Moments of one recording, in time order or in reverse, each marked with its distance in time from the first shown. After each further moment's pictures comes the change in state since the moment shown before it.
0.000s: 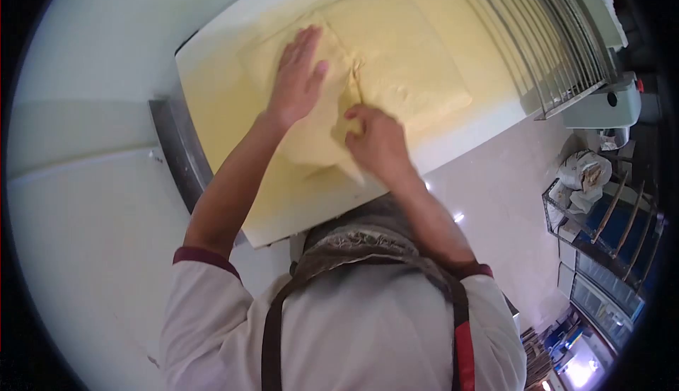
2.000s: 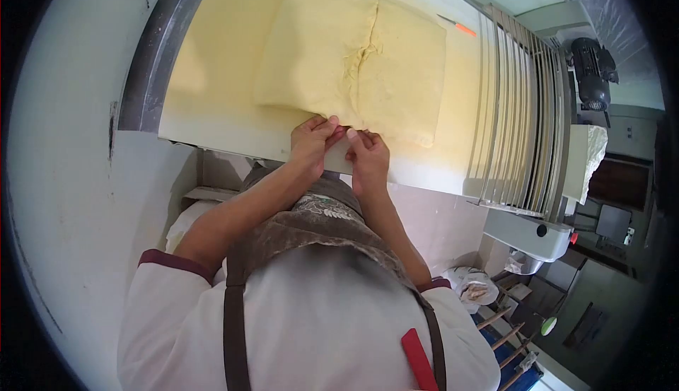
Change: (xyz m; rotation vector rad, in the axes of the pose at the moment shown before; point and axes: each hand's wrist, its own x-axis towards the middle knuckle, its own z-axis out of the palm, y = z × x) left_hand -0.103 0.178 0.122 -1.694 0.857 -1.188; right_hand -0.033 0.096 -0.019 0.947 -0.141 0.369
